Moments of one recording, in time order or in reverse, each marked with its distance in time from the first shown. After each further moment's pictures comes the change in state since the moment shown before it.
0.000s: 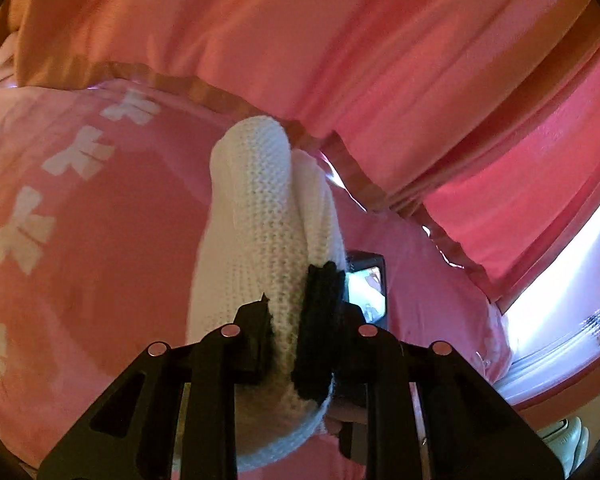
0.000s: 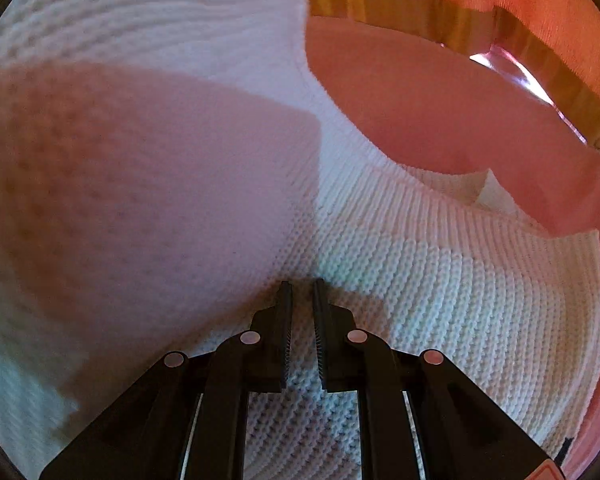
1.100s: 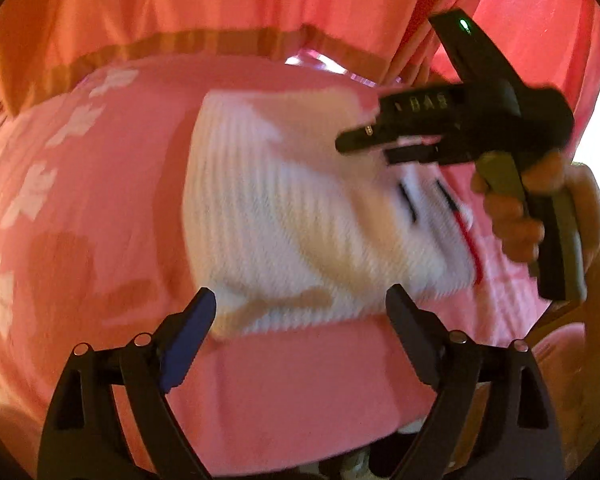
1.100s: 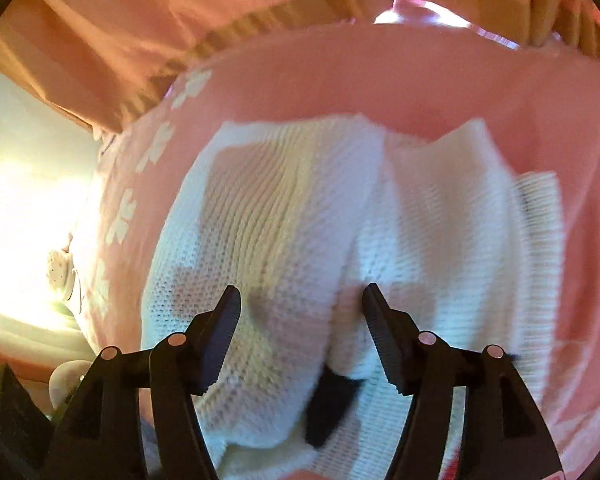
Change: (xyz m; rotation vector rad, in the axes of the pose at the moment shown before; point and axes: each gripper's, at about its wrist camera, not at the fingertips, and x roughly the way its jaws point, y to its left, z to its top) left arm 0.023 -0.022 -0.149 0.331 0.160 0.229; right arm -0.063 -0.089 -0.042 0.238 0.030 0.170
